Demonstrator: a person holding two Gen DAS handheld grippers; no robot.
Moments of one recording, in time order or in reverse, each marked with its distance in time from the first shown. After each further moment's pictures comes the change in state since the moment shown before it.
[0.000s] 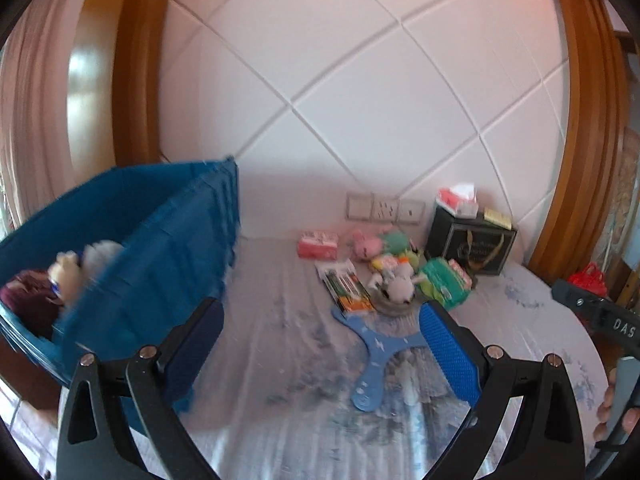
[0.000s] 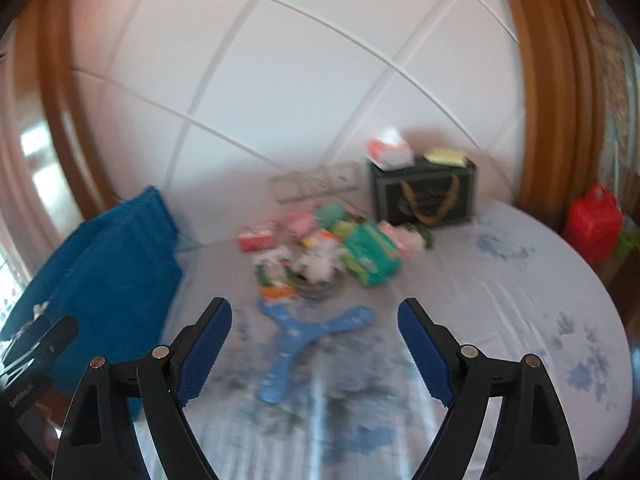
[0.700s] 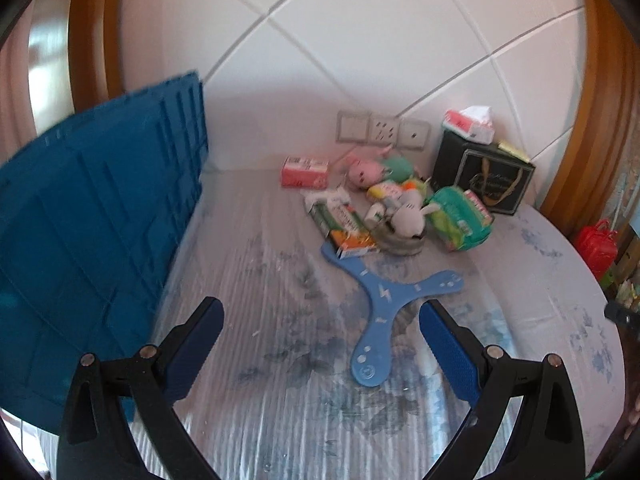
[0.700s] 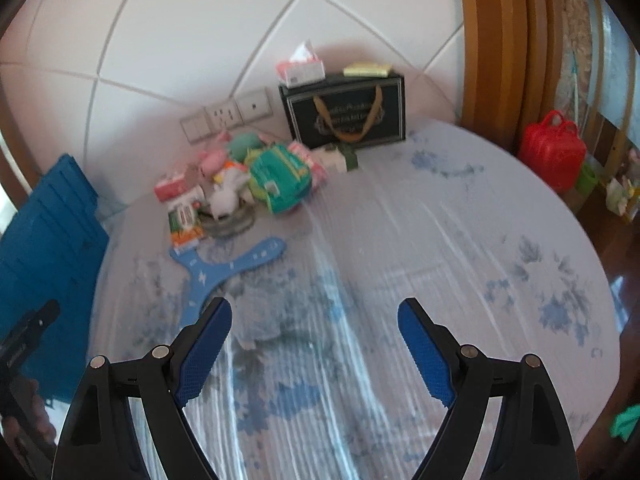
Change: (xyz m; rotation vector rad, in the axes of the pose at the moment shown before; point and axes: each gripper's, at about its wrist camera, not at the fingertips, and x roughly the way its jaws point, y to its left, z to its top) left arm 0.126 0.007 -0.049 0.007 0.223 -0.013; right arm 0.056 -0.080 -0.051 0.098 0.206 -0.174
